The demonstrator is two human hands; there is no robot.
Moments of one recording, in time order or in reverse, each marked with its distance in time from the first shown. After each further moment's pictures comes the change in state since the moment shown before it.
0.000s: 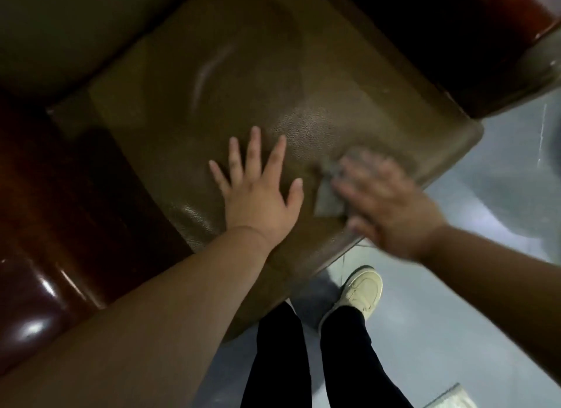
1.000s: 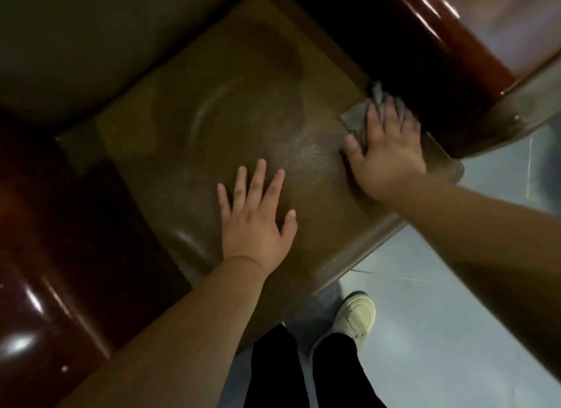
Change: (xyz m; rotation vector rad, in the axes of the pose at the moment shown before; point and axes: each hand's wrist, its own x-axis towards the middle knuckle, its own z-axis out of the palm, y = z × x) left_hand 0.010 0.014 0.009 0.112 -0.042 0.067; right_hand 0.092 0.059 -0.049 0.114 -0.118 0.768
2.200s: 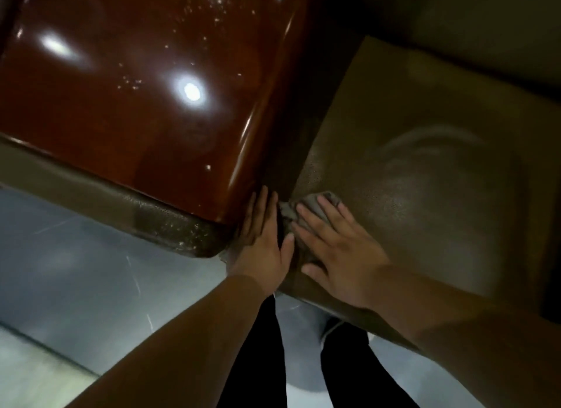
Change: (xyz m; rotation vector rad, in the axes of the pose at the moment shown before) left_hand -0.156 -0.028 0.042 -0.657 0.027 -1.000; right_hand -0.092 -0.168 0.051 -0.723 -0.401 -1.627
